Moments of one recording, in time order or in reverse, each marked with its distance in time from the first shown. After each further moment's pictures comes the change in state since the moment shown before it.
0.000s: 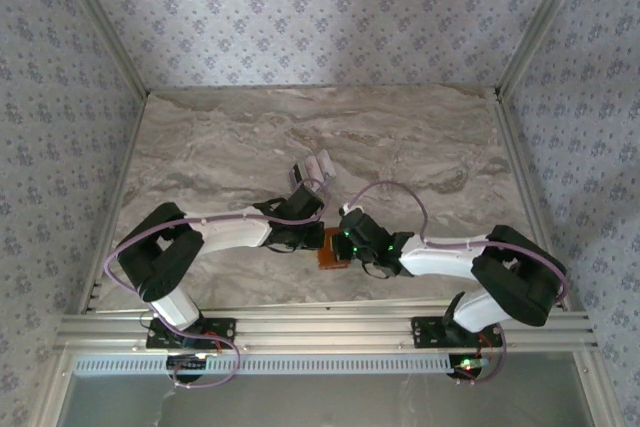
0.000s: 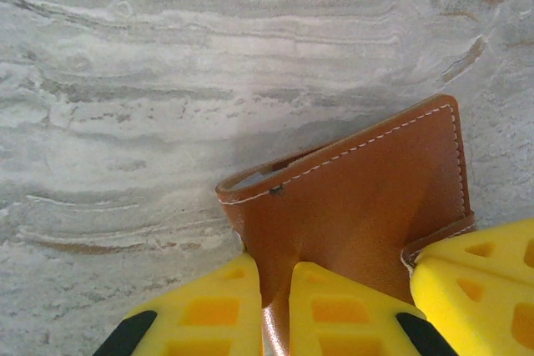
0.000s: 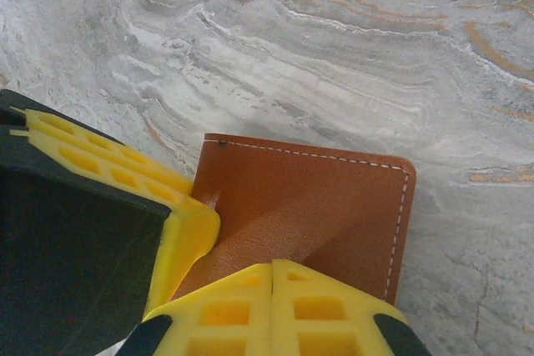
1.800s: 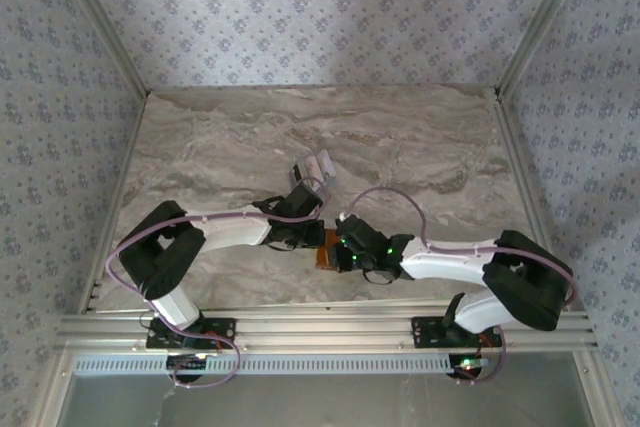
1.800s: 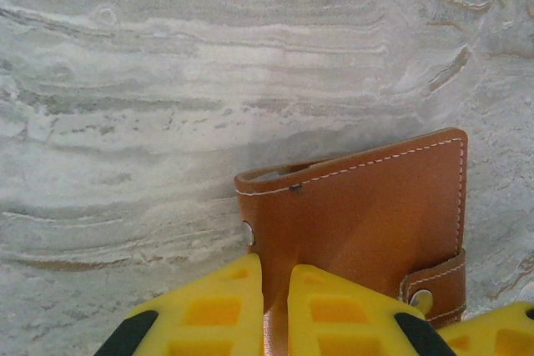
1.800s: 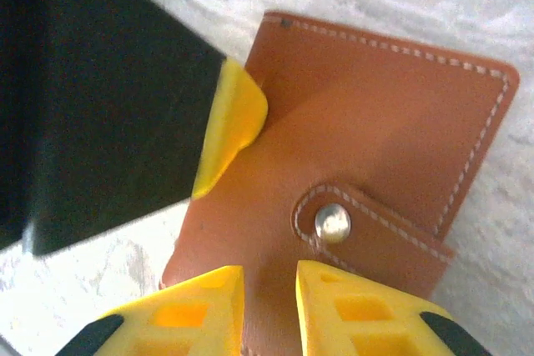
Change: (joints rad) left arm 0.021 0.011 -0.002 0.030 0.052 -0.010; right arm 0.055 -0.063 0.032 -0.198 -0.073 0.044
